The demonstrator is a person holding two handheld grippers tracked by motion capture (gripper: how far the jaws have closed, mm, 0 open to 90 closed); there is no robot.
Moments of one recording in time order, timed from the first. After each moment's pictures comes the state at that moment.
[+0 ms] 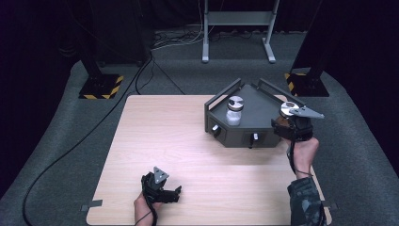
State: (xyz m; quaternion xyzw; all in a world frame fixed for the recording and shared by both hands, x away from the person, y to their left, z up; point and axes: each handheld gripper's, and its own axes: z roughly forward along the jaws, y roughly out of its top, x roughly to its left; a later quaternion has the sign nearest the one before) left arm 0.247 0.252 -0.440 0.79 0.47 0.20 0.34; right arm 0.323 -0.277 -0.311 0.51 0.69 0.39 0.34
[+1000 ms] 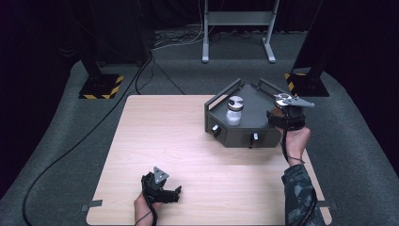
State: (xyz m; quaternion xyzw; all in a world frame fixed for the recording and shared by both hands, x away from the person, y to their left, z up) left arm 0.246 0.252 -0.441 0.79 0.47 0.20 0.34; right arm 0.367 -0.266 -0.315 0.53 0.68 0.38 0.34
